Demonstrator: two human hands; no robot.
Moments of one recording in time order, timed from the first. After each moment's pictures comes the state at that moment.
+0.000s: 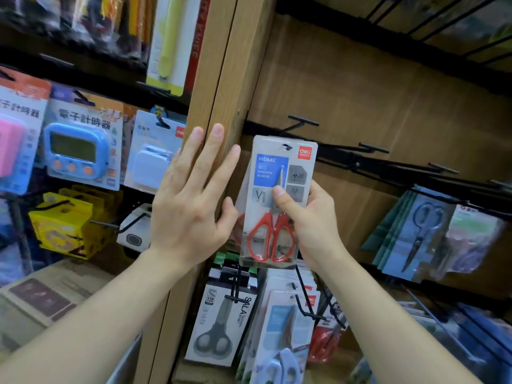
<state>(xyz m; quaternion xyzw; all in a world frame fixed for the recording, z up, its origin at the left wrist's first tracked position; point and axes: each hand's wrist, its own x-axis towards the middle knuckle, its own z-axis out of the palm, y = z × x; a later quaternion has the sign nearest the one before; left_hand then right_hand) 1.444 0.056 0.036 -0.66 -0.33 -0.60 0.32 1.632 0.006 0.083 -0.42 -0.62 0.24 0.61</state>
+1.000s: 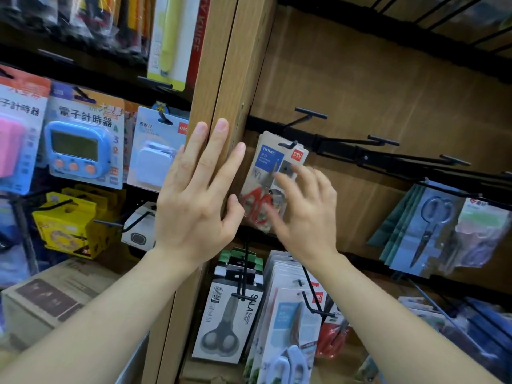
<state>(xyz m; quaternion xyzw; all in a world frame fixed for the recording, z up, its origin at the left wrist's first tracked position) 1.444 0.054 0.035 -0.66 -0.34 -0.59 0.30 1.652 0.046 0.051 -0.48 -0.69 -0.39 0.38</state>
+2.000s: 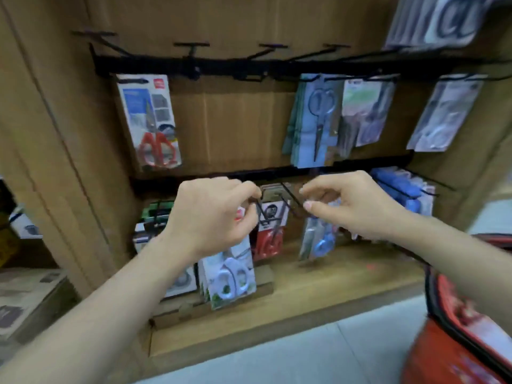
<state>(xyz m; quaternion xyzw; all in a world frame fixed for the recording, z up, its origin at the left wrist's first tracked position) 1.592 -0.041 0.019 -0.88 -0.14 -0.44 0.15 1.829 -0.169 0.044 -0.67 -0.69 0.00 0.28</state>
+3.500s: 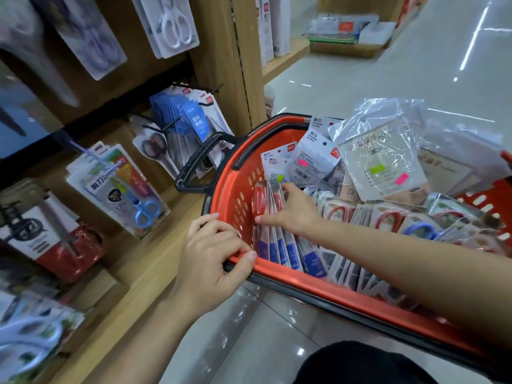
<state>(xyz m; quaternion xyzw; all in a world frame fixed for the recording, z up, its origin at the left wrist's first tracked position) 1.856 -0.242 -0.131 -0.95 0.07 -0.24 -0.19 2.025 -0.389 -0.165 -0.87 -0.14 0.19 0.42</state>
